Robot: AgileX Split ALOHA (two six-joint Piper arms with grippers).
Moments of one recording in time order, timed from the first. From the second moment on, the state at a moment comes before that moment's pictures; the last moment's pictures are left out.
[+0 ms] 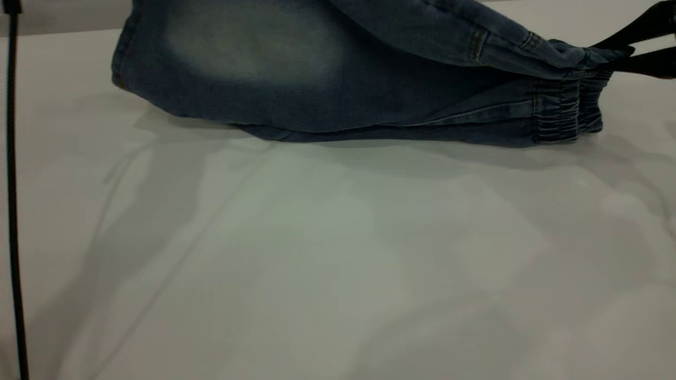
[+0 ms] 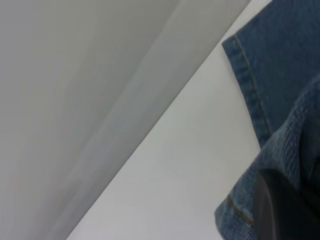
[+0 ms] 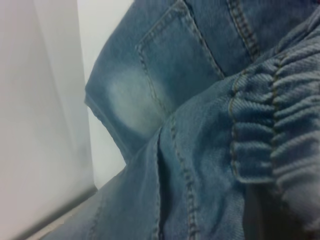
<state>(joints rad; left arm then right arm) -0.35 1.93 -1.22 1.31 0.33 -0.59 -0.30 1.96 -0.74 1.75 0.82 -0.65</state>
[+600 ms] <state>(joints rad) -0.35 2.00 -1.26 1.31 0.32 -0.58 -0.30 1.98 -0.78 1.75 0.78 -0.61</state>
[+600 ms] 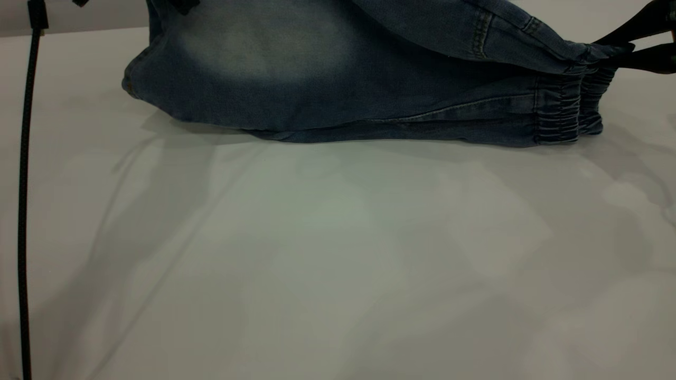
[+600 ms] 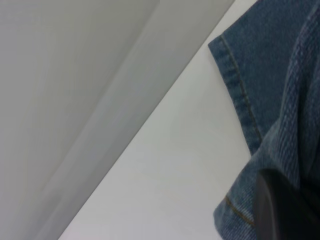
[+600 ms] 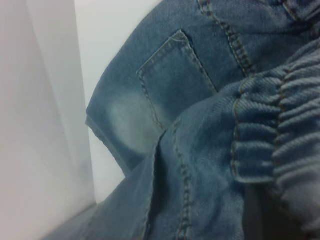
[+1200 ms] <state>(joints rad) -0.35 2.00 -1.26 1.31 0.32 -0.58 -0.30 1.98 -0.82 1.75 0.76 -0.60</state>
